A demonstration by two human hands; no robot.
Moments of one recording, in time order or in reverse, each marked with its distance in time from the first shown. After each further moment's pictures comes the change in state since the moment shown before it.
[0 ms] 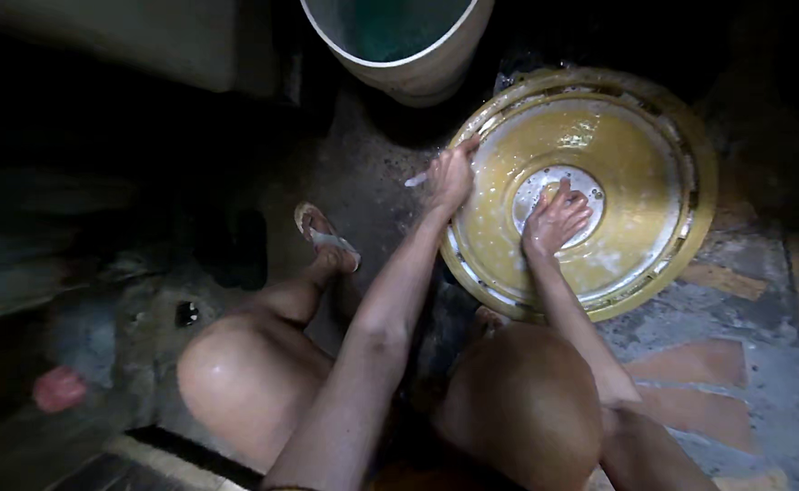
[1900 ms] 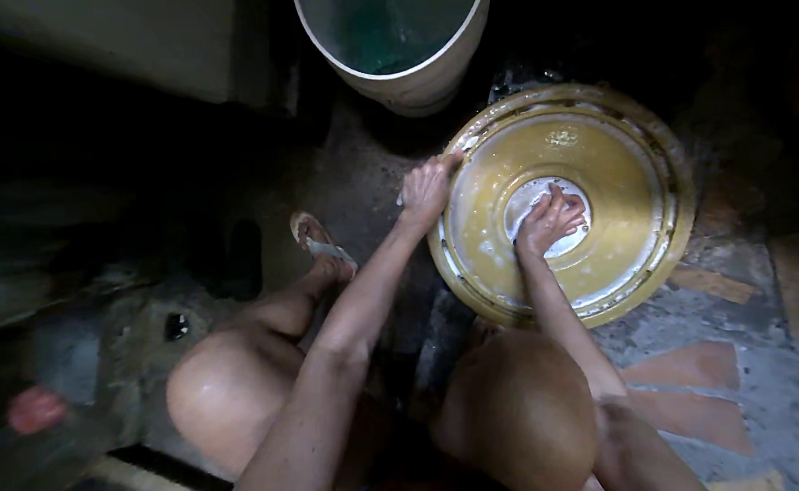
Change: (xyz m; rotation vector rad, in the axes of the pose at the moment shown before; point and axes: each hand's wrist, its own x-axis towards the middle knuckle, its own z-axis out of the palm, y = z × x) left_hand -0.012 -0.027 -0.016 0.270 0.010 0.100; right_hand 0.008 -0.010 0.011 0.181 0.189 0.051
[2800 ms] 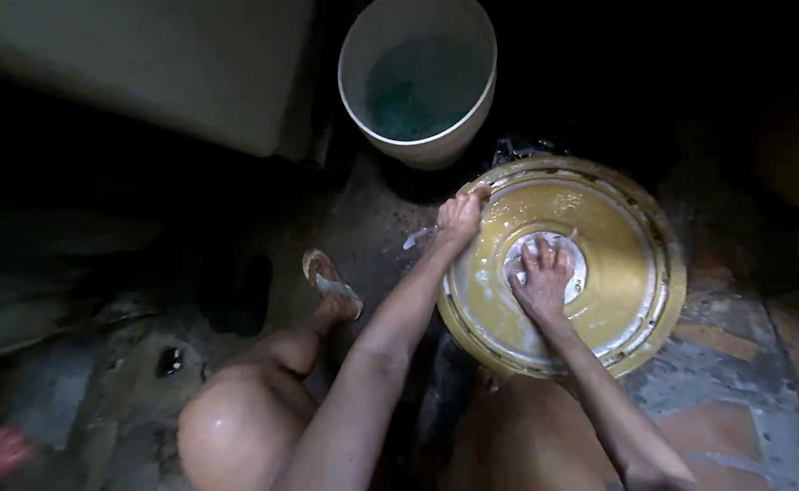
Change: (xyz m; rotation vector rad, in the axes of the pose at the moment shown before) left_hand 0.044 0.036 -0.010 -0.141 -0.070 0.025; right_hand -0.003 0.035 -0.016 -0.130 -0.278 -0.536
